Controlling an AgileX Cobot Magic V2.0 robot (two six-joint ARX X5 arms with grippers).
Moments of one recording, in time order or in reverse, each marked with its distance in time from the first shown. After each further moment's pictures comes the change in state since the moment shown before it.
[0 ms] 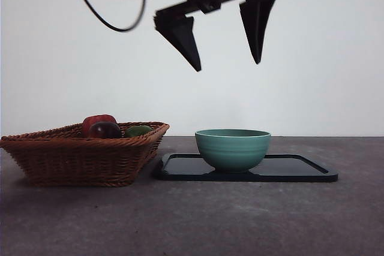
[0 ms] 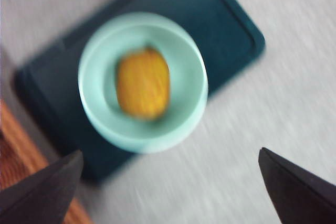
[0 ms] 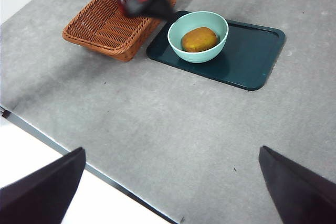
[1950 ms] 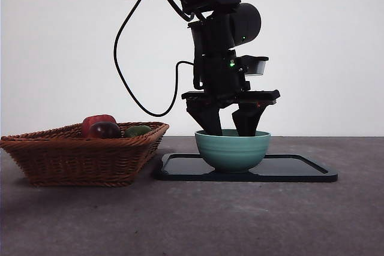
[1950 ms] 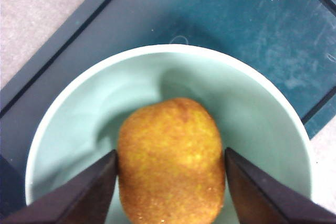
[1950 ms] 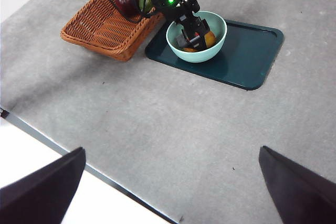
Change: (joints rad) left arm 0.063 0.328 0.090 0.141 0.027 0.201; right arm 0.000 0.000 0.000 -0.002 0.005 0.000
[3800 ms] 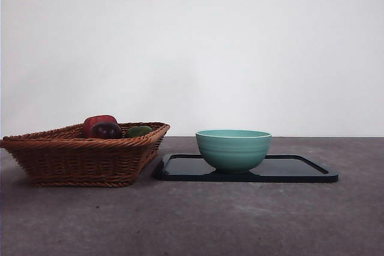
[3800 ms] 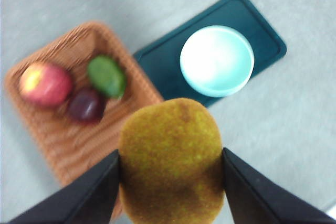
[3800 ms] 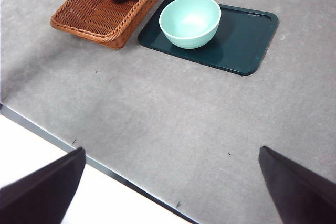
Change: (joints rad) left arm 0.134 -0.725 -0.021 -0.482 0.000 -0.084; right arm 0.000 0.000 0.000 -0.044 0.022 0.008
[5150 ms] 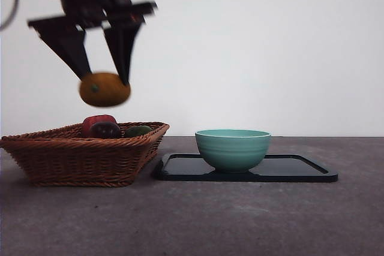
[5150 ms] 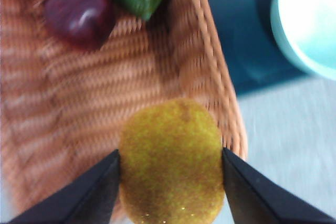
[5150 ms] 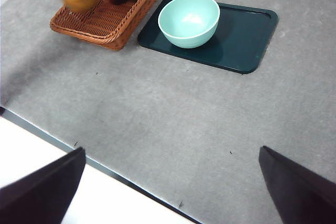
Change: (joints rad) left arm 0.082 0.035 -0.630 0.467 -0.034 -0.253; right arm 0.000 0.000 0.000 -0.001 -0.001 0.023
